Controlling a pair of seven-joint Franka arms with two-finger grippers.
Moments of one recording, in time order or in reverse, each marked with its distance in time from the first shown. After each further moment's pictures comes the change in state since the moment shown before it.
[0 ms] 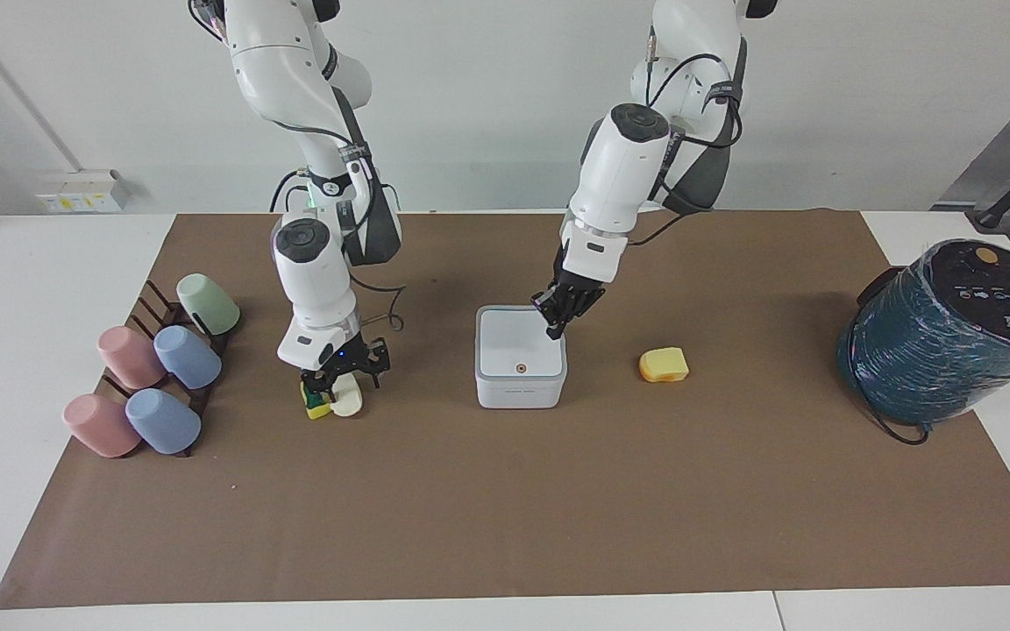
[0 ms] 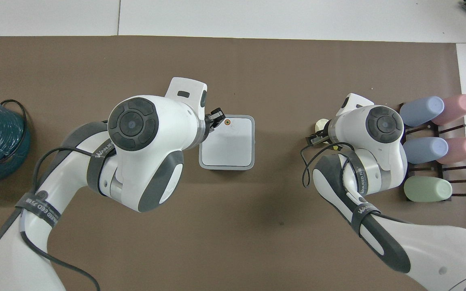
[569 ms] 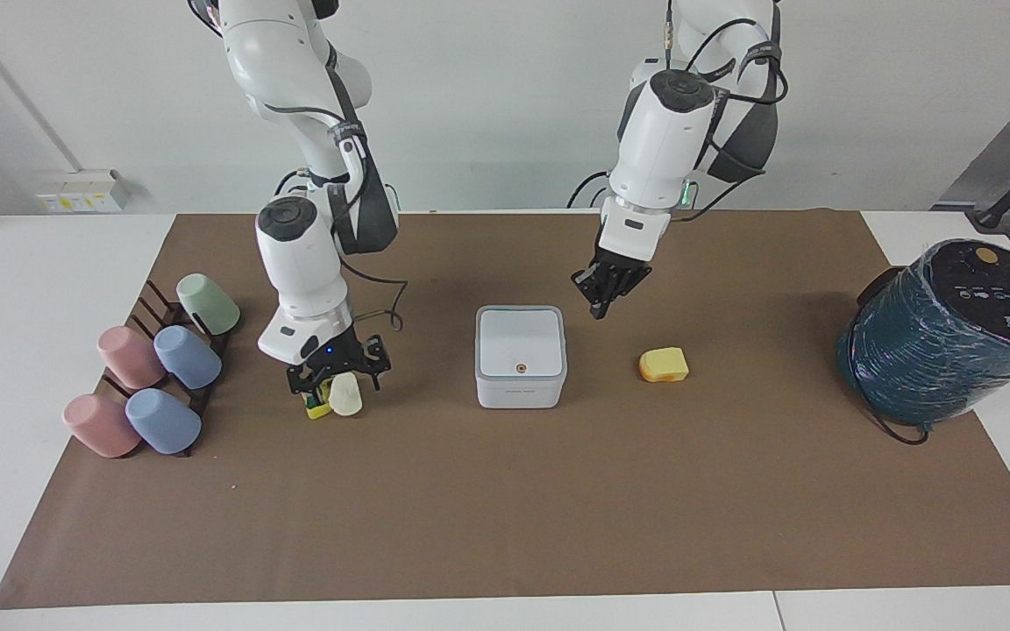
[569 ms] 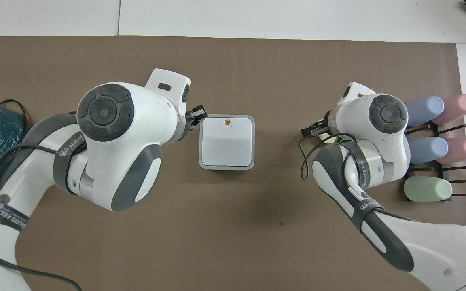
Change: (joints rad) left arm 0.052 -0.048 0.000 0.029 0.052 -0.118 0.071; right arm 0.001 0.002 0.006 0.059 0.008 -0.055 0.003
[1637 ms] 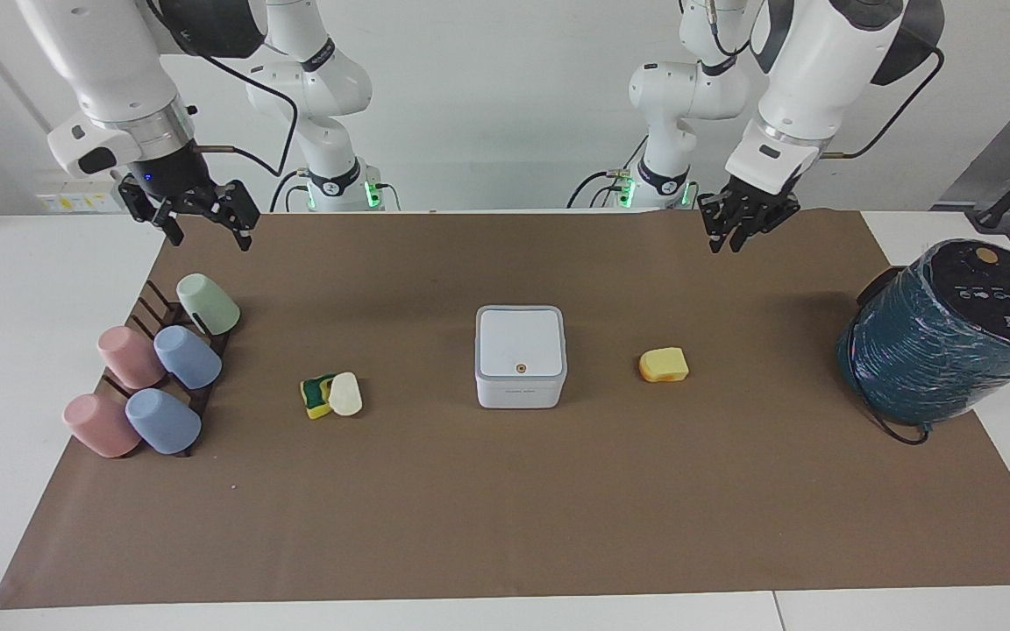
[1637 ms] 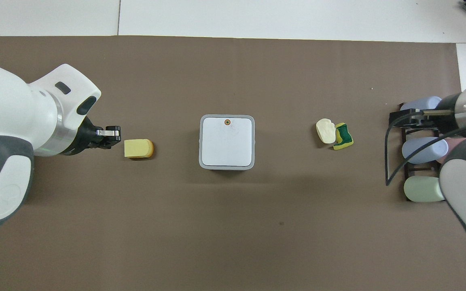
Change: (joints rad) left arm 0.192 -0.210 0.003 0.033 0.033 -0.440 0.523; right arm -0.138 -0.342 -0.003 0.178 0.003 -0.540 0.228
